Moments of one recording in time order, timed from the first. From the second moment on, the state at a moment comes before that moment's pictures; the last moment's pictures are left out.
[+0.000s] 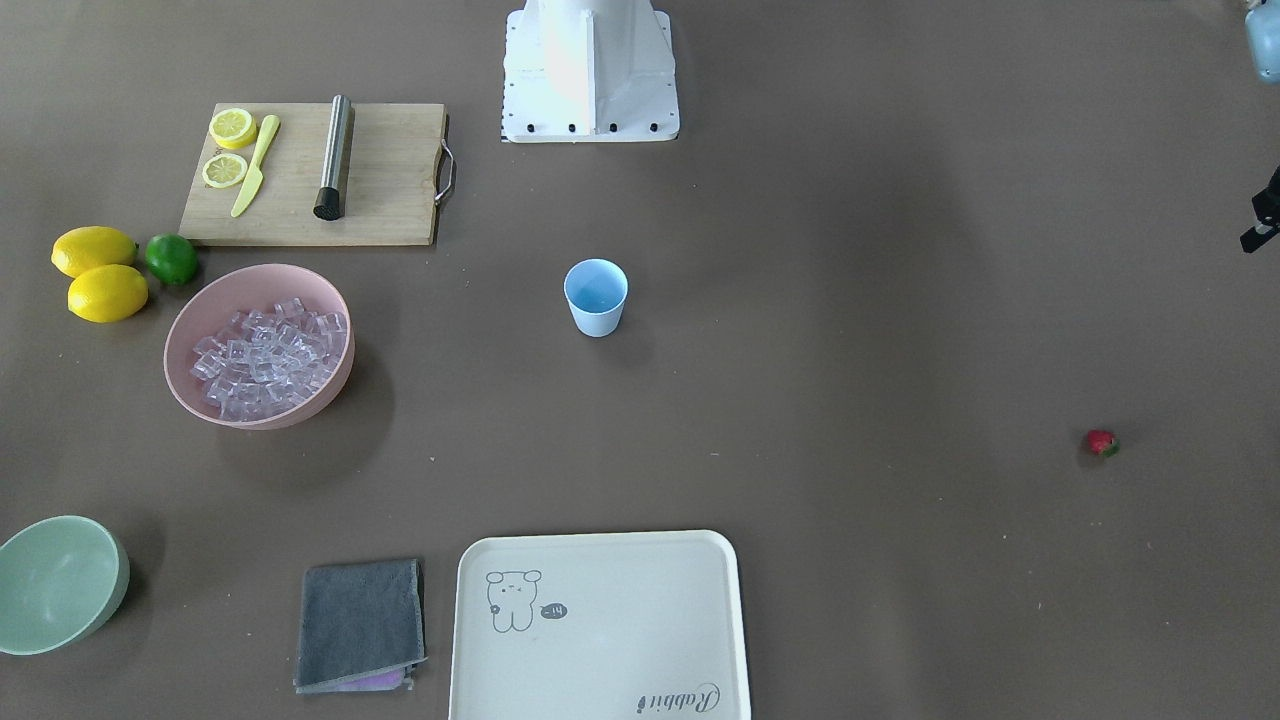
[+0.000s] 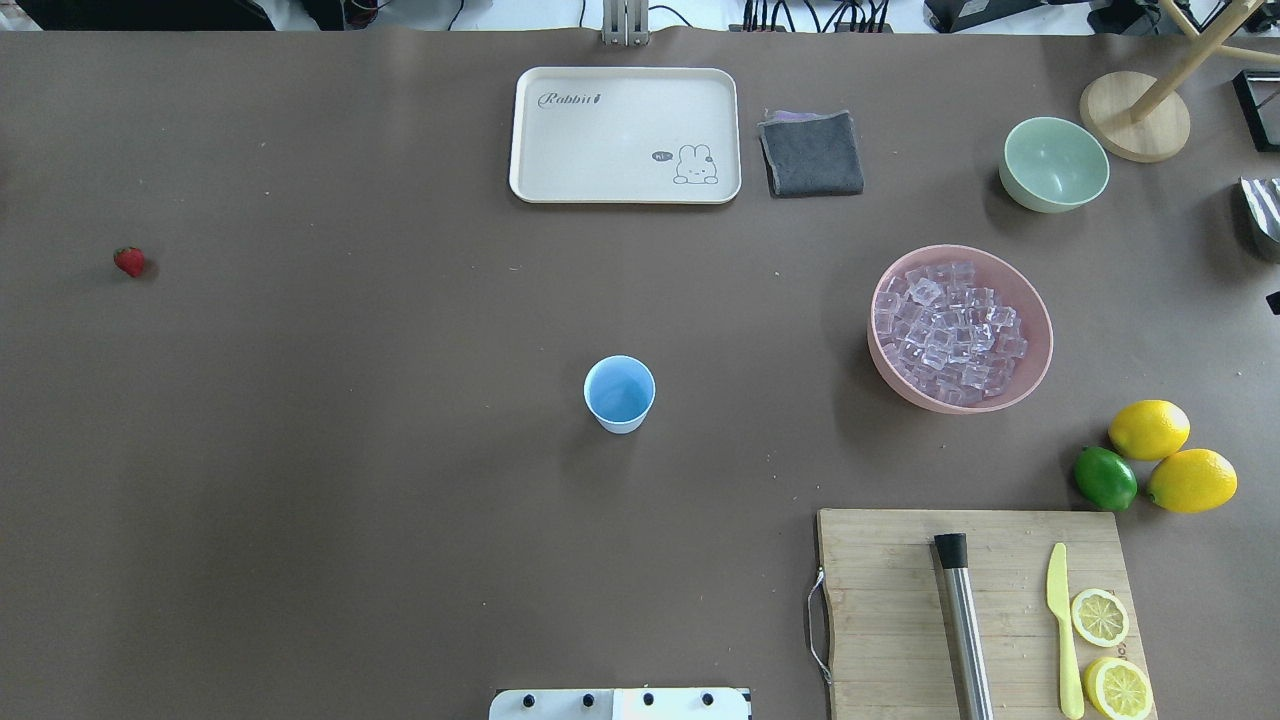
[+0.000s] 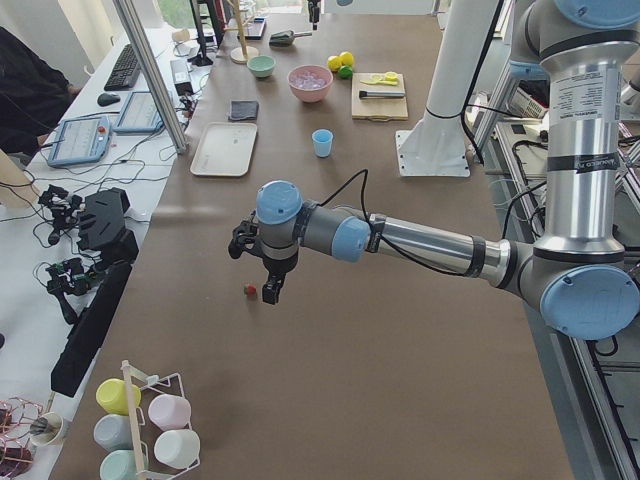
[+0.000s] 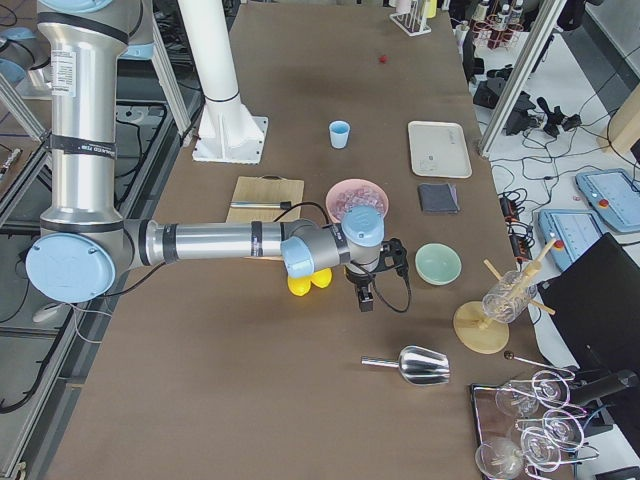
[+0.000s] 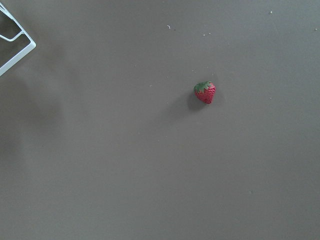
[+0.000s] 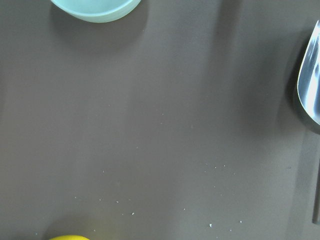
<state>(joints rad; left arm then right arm) -1.44 -1.51 -1.84 -1.66 -2.36 -0.04 1.36 -1.65 1.68 -1.28 2.36 0.15</state>
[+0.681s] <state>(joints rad) -1.44 -1.50 -1.83 -1.66 -2.36 -0.03 1.36 -1.64 1.67 -1.27 2.35 0.15</state>
